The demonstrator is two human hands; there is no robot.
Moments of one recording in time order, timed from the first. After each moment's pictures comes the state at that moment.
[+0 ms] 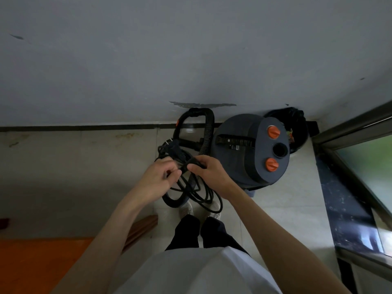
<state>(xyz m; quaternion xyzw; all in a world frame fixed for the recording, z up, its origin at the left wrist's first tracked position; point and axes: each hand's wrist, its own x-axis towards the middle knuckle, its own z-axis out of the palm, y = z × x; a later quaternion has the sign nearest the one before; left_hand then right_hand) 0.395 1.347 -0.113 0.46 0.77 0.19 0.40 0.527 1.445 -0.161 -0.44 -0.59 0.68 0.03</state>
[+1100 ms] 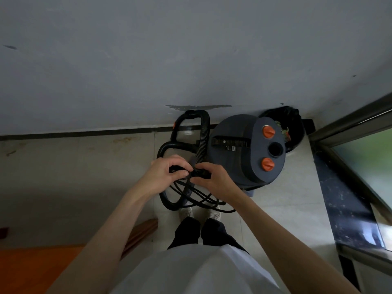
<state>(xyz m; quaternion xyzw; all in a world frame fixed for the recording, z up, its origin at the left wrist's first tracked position) 0.398 1.374 -0.115 0.42 0.71 0.27 0.49 0.555 1.449 -0.153 -0.39 -0.70 0.60 0.02</state>
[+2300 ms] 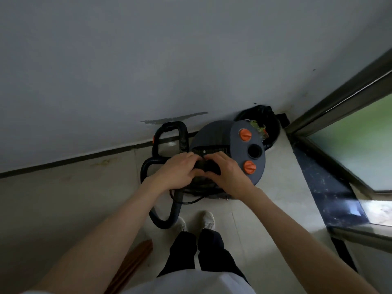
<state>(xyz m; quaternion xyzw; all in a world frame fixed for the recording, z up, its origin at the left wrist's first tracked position) 0.429 1.473 -0.146 0.69 0.64 0.01 0.34 0.597 1.509 -0.158 -0.41 -0.82 0.39 0.08</state>
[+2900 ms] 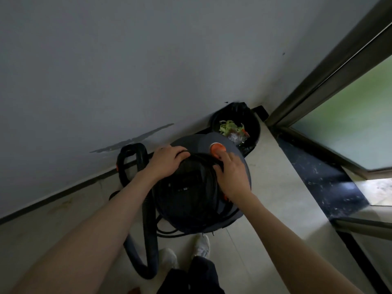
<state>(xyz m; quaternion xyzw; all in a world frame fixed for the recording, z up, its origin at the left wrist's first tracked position) 0.456 1.655 -0.307 0.68 0.65 0.07 0.34 0.655 1.629 -0.288 -0.64 -0.71 0.28 0.08</state>
